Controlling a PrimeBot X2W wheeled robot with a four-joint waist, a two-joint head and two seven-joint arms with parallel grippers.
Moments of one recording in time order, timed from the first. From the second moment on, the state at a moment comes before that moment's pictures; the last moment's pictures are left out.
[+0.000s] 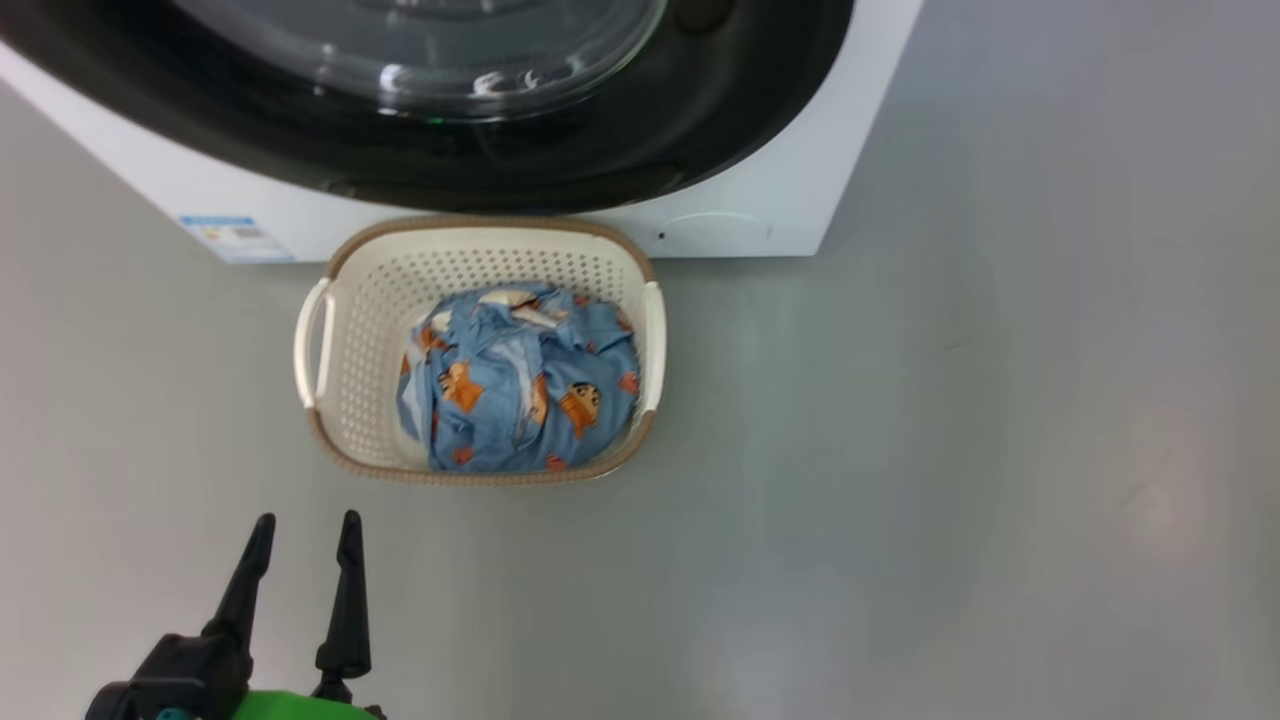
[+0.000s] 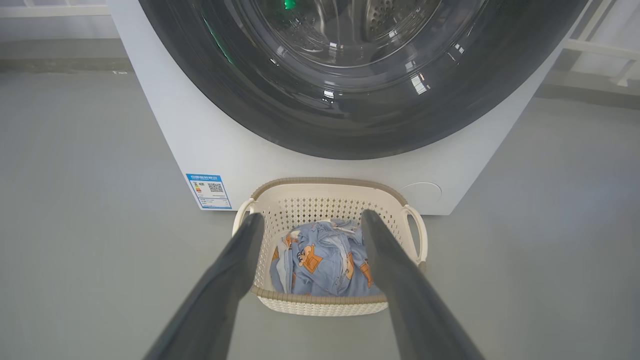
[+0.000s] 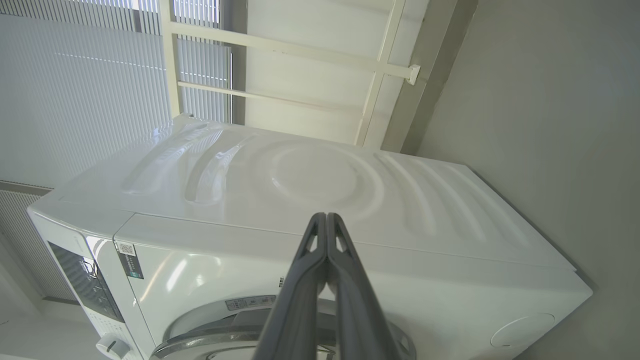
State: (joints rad) left arm 0.00 0.04 -0.02 0.08 -0.18 -0.04 -0.26; right arm -0.63 -0.35 -0.34 0.46 1.64 0.13 0.31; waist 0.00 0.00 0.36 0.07
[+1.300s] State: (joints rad) left arm -0.03 0.04 -0.14 0.05 -0.26 0.02 -0.26; right arm -1.03 -0.43 0.00 0.46 1.51 0.13 0.46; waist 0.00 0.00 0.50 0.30
